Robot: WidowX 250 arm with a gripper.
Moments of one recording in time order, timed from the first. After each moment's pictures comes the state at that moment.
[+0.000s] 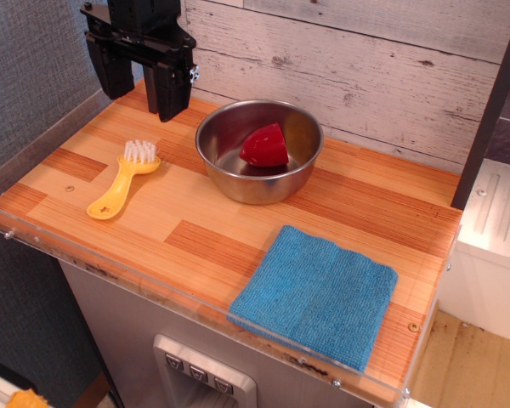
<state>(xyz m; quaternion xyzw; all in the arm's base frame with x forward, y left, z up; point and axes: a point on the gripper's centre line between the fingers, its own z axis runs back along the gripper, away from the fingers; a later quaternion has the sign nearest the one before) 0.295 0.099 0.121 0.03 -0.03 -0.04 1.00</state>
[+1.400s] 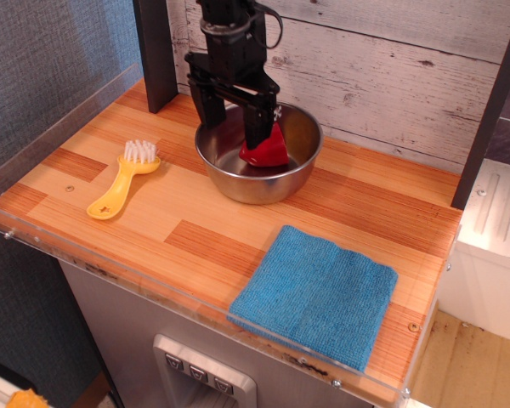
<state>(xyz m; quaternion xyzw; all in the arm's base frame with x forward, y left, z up) 0.369 0.059 0.054 0.00 -0.06 -0.10 0.99</state>
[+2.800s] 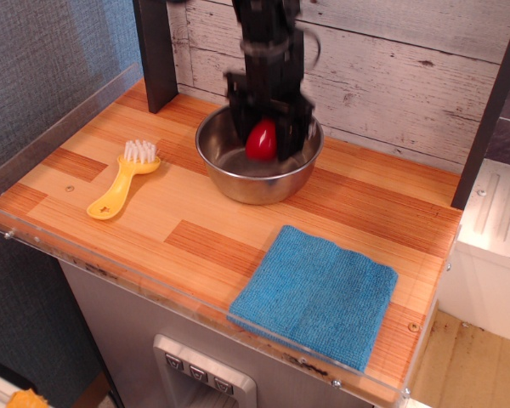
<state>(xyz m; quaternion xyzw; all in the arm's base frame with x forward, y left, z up) 0.379 0.035 0.052 -0.01 -0.06 -0.12 0.99</state>
